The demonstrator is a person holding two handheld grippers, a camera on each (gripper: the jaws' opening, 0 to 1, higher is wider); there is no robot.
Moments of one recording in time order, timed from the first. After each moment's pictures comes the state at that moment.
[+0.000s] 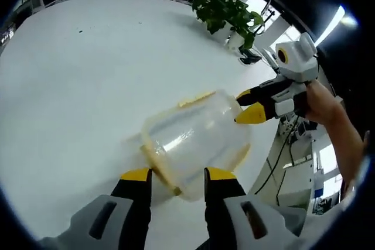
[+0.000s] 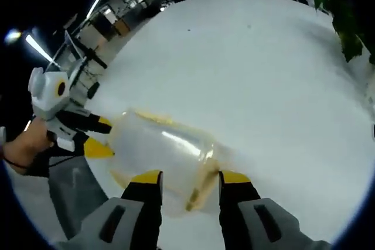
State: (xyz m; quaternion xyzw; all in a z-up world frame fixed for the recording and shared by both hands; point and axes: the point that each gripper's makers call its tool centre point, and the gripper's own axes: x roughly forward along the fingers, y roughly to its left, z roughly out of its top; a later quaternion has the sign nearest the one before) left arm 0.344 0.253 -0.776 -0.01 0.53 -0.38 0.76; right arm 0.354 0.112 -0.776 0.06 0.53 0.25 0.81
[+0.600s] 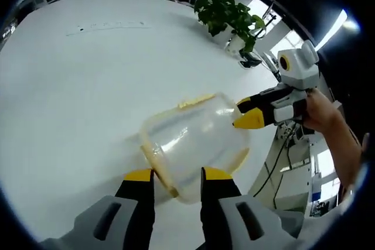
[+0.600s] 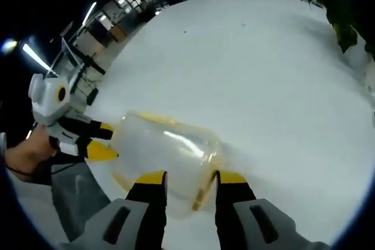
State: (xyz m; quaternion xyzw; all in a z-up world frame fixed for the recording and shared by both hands) left arm 0.342 0.250 -0.768 -0.02 0.52 -0.38 0.76; right arm 0.346 0.116 -0.773 0.08 0.53 0.23 0.81
